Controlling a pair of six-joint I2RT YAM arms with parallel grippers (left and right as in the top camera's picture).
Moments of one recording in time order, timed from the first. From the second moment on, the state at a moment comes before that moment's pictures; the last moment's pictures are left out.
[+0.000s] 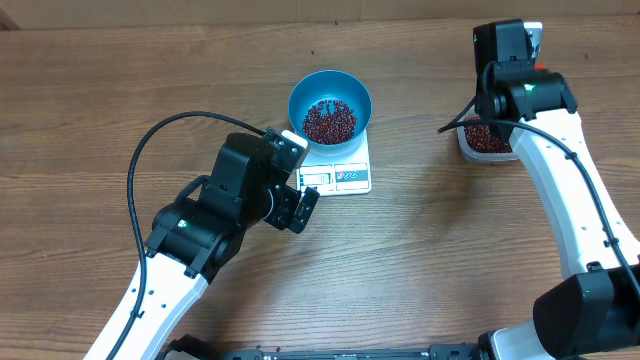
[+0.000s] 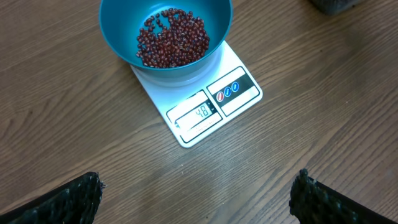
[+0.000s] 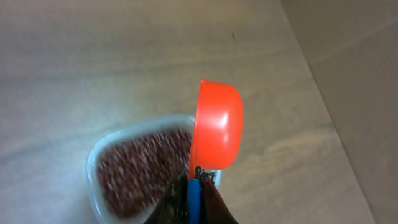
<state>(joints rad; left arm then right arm) -0.48 1.16 1.07 -0.75 0.05 0.03 0.14 1.68 1.57 -0.91 0.62 0.16</state>
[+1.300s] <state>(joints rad) -0.48 1.16 1.07 -0.75 0.05 0.03 0.00 1.83 1.57 -1.01 0.31 0.16</state>
